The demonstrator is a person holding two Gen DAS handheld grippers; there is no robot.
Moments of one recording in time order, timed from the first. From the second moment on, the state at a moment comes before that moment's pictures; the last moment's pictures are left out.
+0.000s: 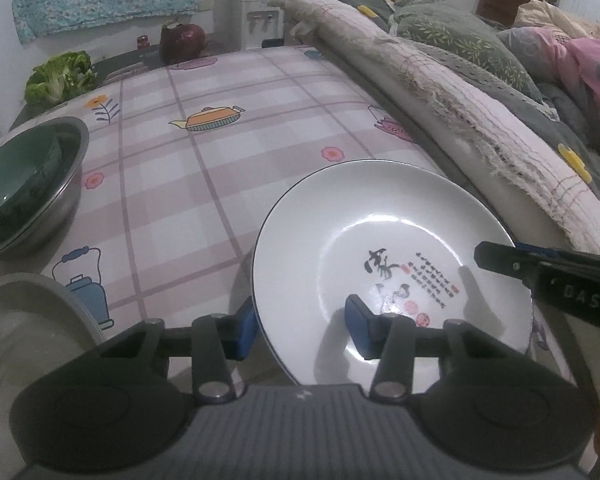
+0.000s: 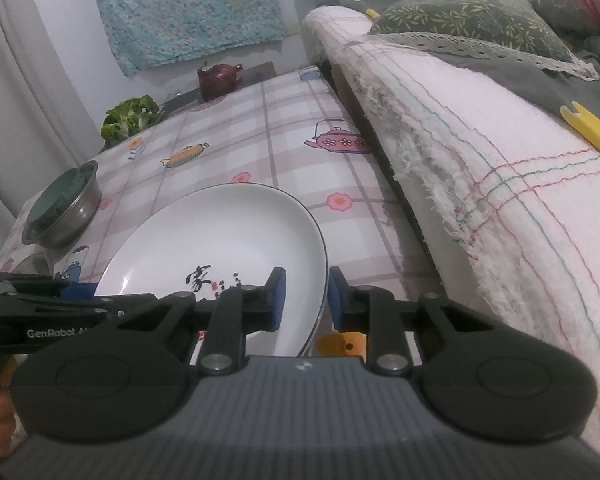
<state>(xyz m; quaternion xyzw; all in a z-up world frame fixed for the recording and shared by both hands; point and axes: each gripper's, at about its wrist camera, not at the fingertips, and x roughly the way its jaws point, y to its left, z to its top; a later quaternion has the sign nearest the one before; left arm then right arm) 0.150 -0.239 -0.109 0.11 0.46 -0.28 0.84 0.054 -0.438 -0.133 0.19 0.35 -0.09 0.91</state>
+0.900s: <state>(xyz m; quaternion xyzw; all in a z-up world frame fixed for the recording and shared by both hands) 0.093 -0.184 -0.105 0.08 0.46 -0.27 0.84 0.028 -0.403 -0.129 0.17 0.37 -0.07 0.91</state>
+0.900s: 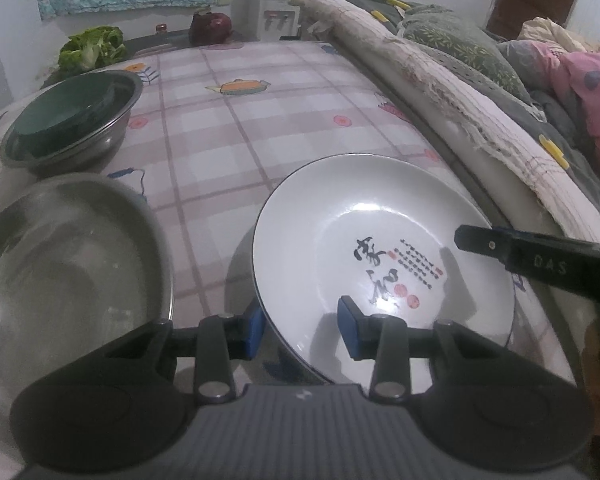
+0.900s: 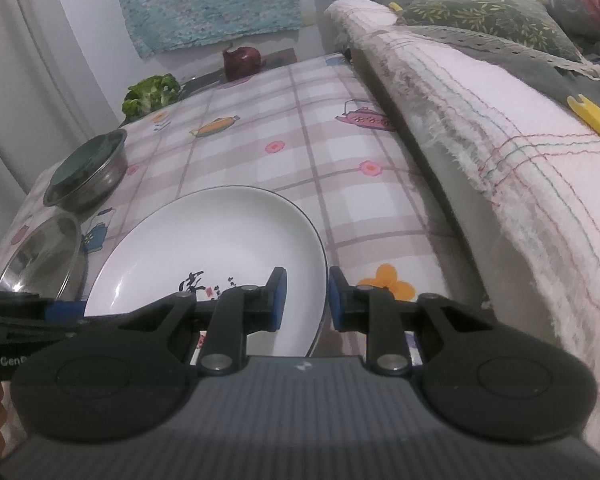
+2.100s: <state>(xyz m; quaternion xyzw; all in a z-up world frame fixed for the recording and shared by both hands) 0.086 -0.174 -0.113 0.07 0.44 -0.26 0.86 -0.001 -0.387 -0.140 0.19 0.37 -0.03 0.91</state>
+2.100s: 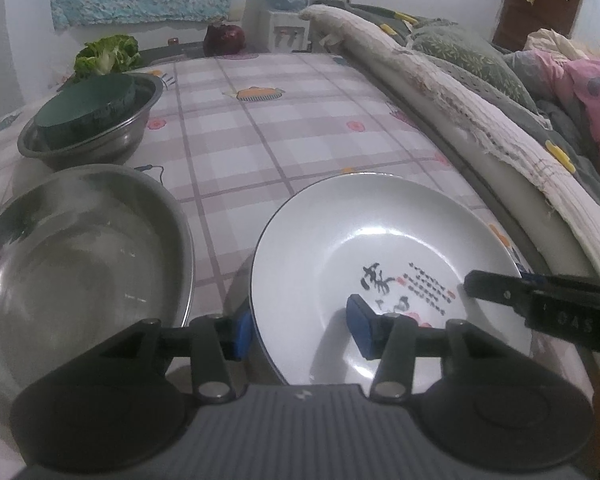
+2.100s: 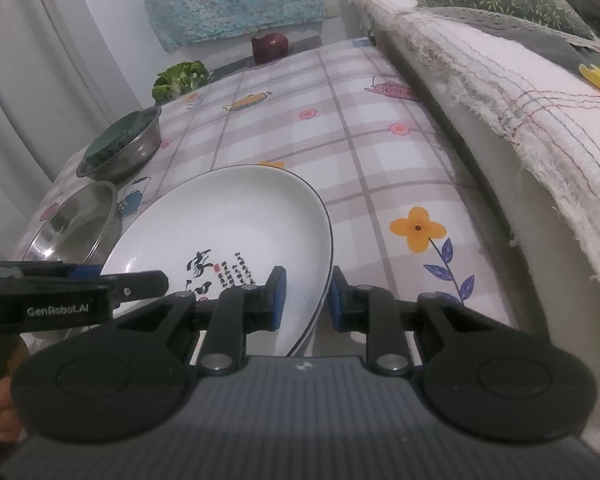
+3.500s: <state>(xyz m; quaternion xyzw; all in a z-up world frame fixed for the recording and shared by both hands) 0.063 -0.178 -0.108 0.13 0.43 -0.25 0.86 -0.016 -0.381 -0.138 0.17 0.37 -0.04 0.91</state>
